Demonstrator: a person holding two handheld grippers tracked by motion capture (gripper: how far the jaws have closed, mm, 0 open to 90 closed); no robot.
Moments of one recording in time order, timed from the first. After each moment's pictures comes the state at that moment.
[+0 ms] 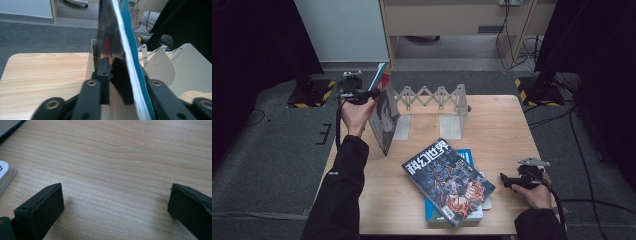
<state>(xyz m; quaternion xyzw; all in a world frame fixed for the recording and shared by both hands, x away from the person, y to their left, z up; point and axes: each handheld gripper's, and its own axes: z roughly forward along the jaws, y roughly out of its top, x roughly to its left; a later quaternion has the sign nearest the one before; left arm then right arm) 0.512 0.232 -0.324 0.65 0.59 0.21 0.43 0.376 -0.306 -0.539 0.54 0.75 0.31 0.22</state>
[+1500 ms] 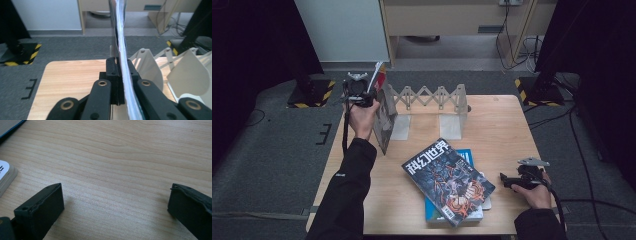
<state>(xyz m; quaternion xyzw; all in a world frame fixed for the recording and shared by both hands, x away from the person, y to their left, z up) 0.501 0.211 -0.325 0.64 0.58 0.32 0.39 0.376 -0.305 -0.540 0.54 0.75 0.31 0.22</state>
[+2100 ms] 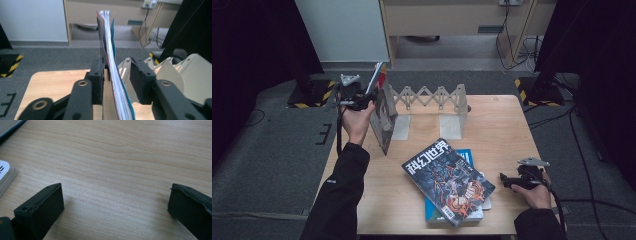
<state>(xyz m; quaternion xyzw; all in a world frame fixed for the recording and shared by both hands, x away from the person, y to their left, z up) 0.481 0.226 -0.317 0.62 0.55 0.31 0.47 0.376 -0.305 -0.540 0.54 0.75 0.31 0.22</state>
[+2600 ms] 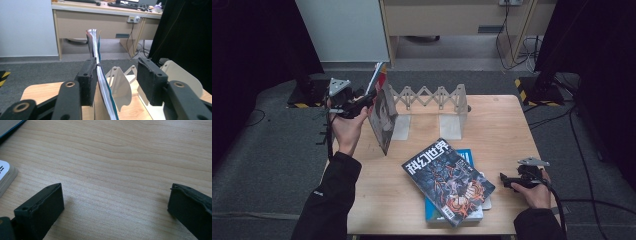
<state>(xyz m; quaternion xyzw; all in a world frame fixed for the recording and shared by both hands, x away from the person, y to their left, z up) 0.441 0.237 -0.308 0.62 0.50 0.31 0.52 0.376 -0.305 -0.539 0.54 0.75 0.31 0.22</state>
